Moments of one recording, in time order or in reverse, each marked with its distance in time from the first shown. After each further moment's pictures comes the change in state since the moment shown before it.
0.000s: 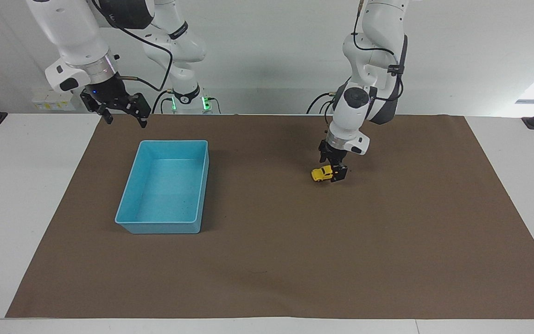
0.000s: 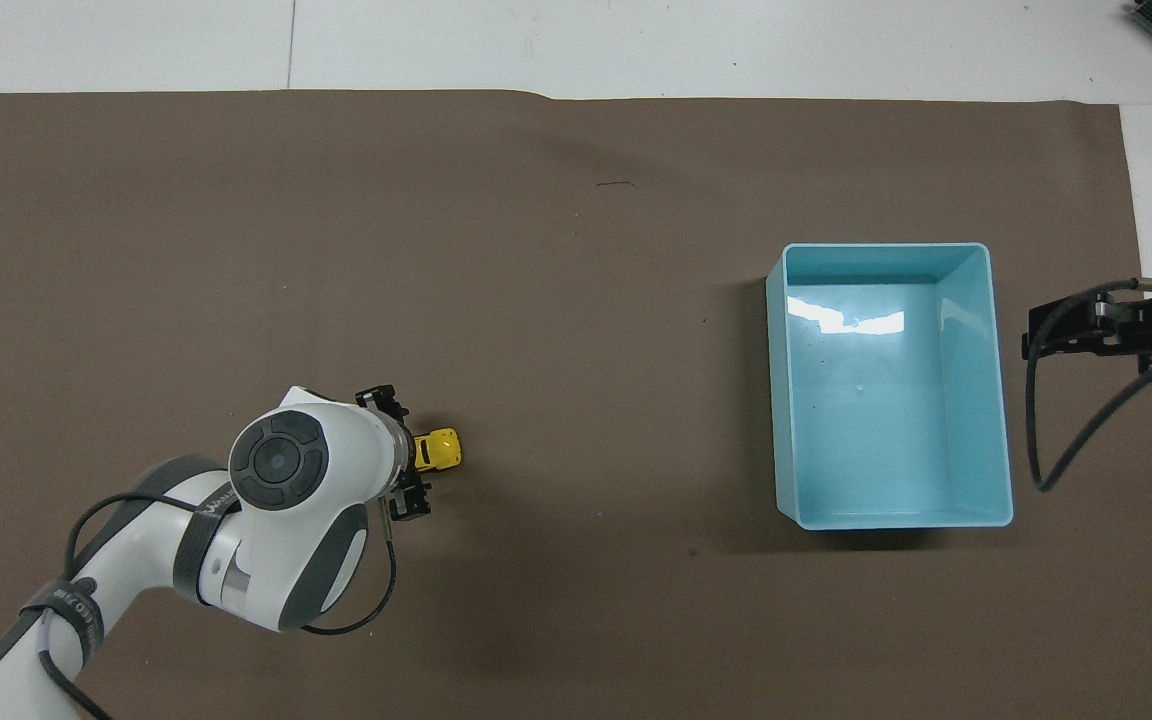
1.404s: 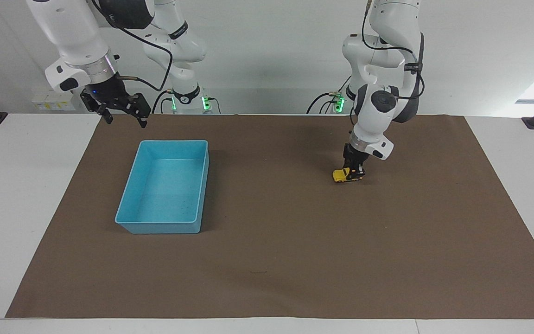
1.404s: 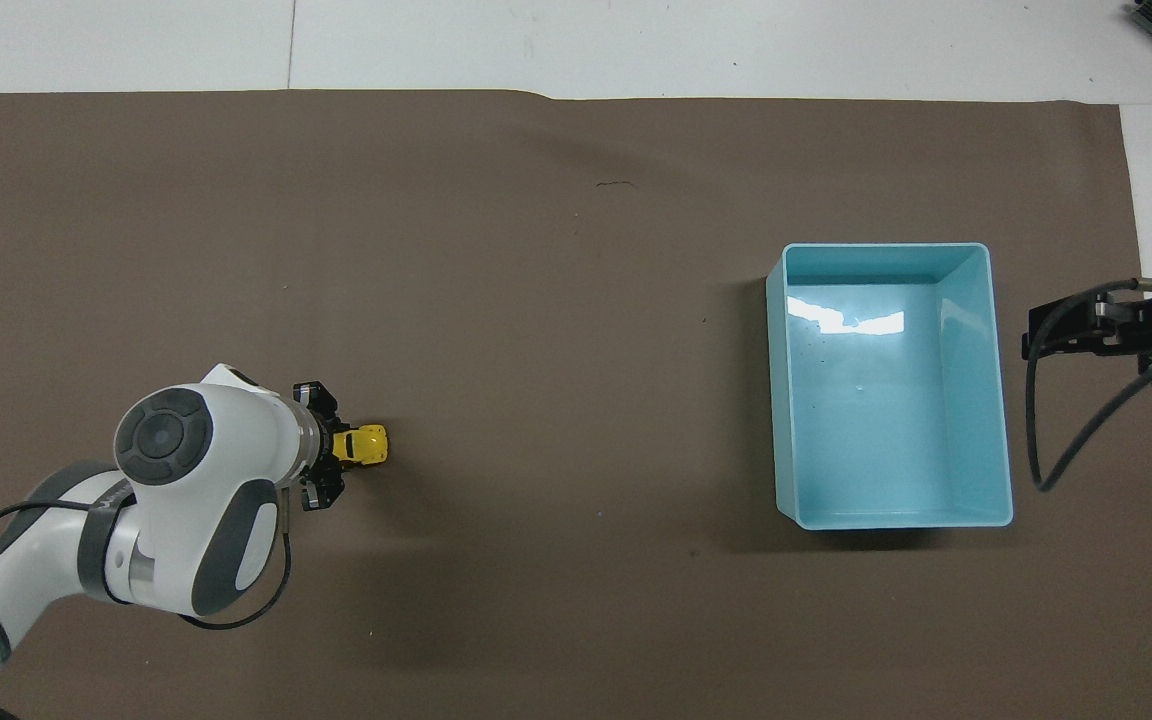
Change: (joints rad) left arm 0.170 -0.048 0.019 -0.046 -0.011 -0.048 0.379; right arm 0.000 0.000 0.000 0.000 0.000 0.000 0.000
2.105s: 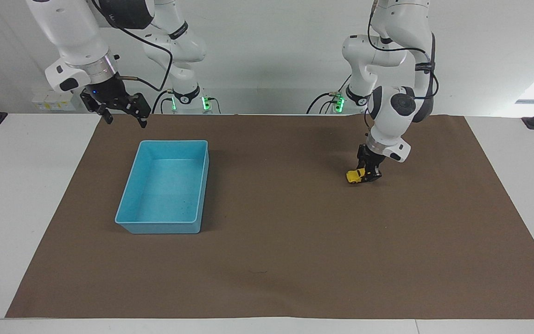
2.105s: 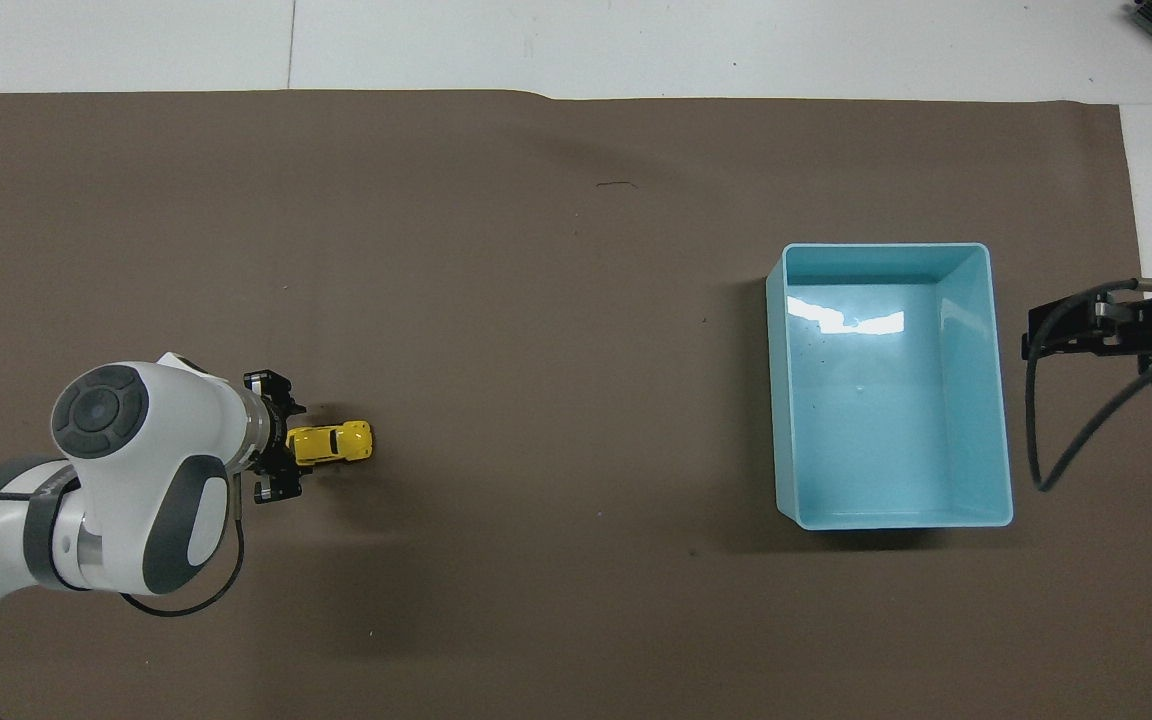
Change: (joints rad) left arm 0.070 0.011 0.011 0.044 -0.001 -0.081 0.048; right arm 0.000 0.000 0.000 0.000 0.000 0.000 0.000
